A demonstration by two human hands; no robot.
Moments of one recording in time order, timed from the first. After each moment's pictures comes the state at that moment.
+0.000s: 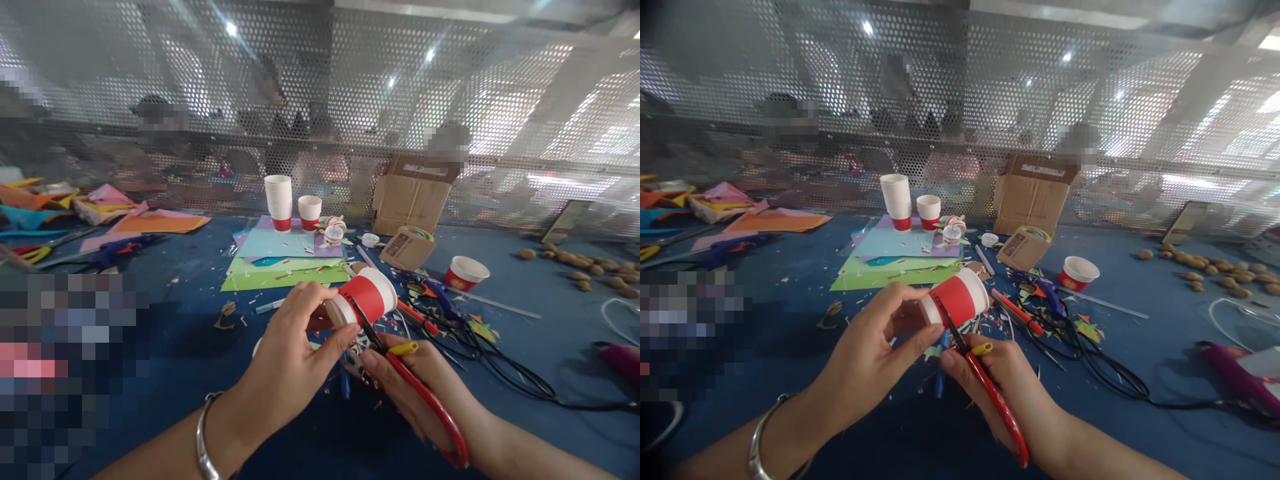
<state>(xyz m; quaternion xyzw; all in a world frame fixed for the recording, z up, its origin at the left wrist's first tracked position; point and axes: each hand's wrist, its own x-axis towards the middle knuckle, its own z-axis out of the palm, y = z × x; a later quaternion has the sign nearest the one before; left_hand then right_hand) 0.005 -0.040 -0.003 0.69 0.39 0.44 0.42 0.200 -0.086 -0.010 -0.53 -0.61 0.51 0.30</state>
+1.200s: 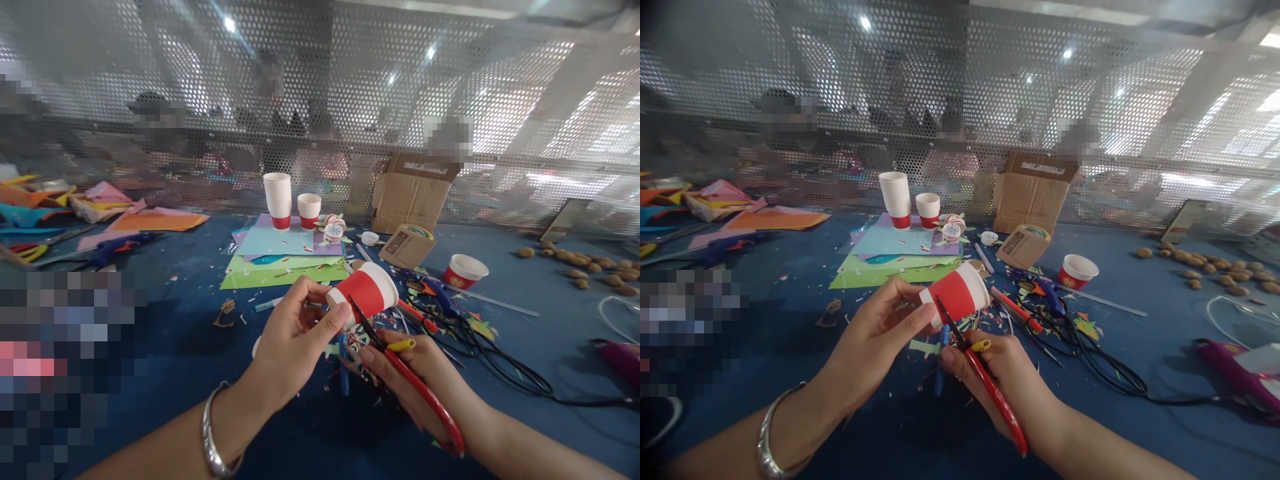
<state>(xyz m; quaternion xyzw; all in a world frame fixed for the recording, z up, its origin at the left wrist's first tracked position) 0.013 -0.035 -0.004 0.57 0.39 0.47 0.55 0.205 -0.083 -0.021 -0.55 -0.63 0.47 0.29</state>
